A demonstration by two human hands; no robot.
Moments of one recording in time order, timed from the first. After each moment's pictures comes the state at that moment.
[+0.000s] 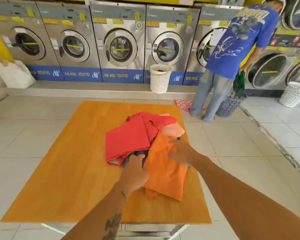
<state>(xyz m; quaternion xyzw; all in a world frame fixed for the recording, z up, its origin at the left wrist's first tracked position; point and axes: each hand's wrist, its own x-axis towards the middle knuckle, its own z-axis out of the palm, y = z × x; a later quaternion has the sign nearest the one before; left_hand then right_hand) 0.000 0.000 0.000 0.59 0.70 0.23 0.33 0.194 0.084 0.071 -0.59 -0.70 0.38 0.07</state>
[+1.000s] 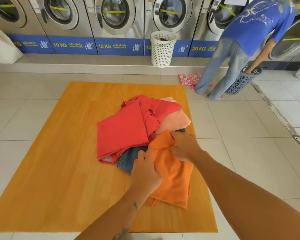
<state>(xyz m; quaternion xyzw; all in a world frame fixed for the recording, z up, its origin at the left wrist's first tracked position) 0.046 0.035 -0.018 0.59 0.74 0.20 0.24 0.191 0.156 0.009 -0.56 -0.82 0.15 -0.03</state>
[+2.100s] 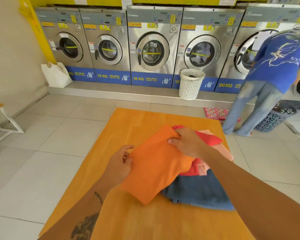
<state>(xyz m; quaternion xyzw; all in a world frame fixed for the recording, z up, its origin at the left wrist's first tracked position) -0.202 0.040 0.035 0.51 0.72 0.39 0.28 0.031 0.182 0.106 -0.45 -0.81 0.33 0.15</state>
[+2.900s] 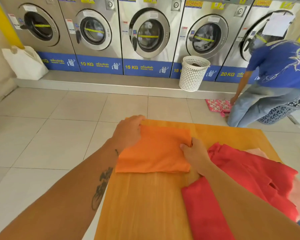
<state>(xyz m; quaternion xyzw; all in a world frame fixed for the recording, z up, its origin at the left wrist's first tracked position) -0.427 0.320 0.019 0.70 0.67 0.22 0.13 -0.179 0.319 0.002 -0.68 -0.57 0.38 0.25</state>
